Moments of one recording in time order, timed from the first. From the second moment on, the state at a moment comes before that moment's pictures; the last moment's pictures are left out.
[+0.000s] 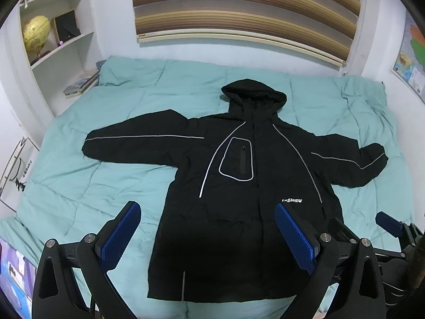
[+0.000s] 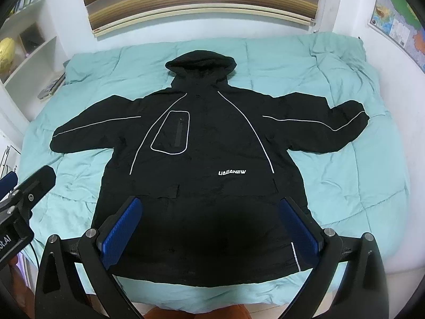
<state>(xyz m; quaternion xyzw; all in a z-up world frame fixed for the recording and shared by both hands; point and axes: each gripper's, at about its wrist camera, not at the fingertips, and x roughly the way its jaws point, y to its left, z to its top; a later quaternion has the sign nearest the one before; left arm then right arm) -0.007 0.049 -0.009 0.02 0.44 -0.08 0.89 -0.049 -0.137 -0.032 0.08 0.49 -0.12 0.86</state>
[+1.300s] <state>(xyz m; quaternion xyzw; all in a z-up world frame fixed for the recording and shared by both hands) 0.003 -0.064 -0.007 0.03 0.44 -0.08 0.90 -0.060 -0.260 0.002 0.00 0.42 -0.24 0.87</state>
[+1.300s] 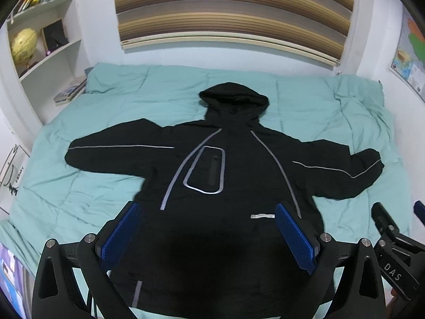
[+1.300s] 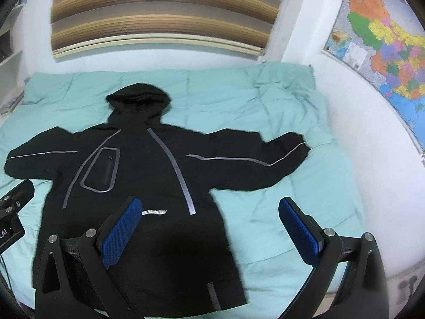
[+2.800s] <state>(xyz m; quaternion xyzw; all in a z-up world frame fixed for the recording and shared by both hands) 0.082 -0.330 -0.137 0.05 0.56 -0.13 0.82 -0.018 -0.626 -0.143 0.19 0.49 -0.22 0.82</state>
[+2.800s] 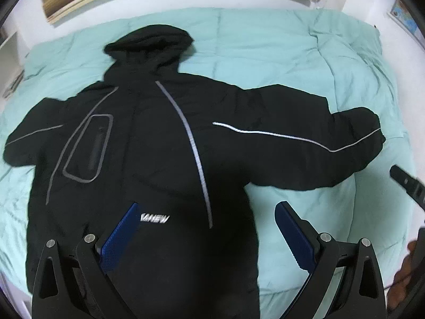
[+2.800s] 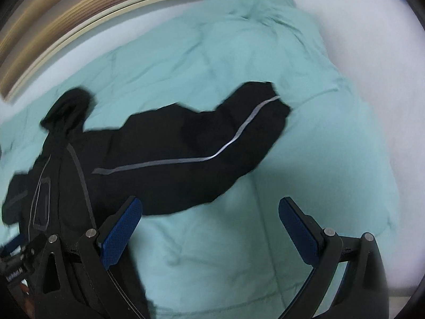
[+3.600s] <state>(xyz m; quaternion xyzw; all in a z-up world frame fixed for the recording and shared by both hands) 0.162 -0.441 -0.226 0.12 0.59 -0.18 0.78 0.083 -0.788 -0.247 0.30 0.48 -0.22 0.79</state>
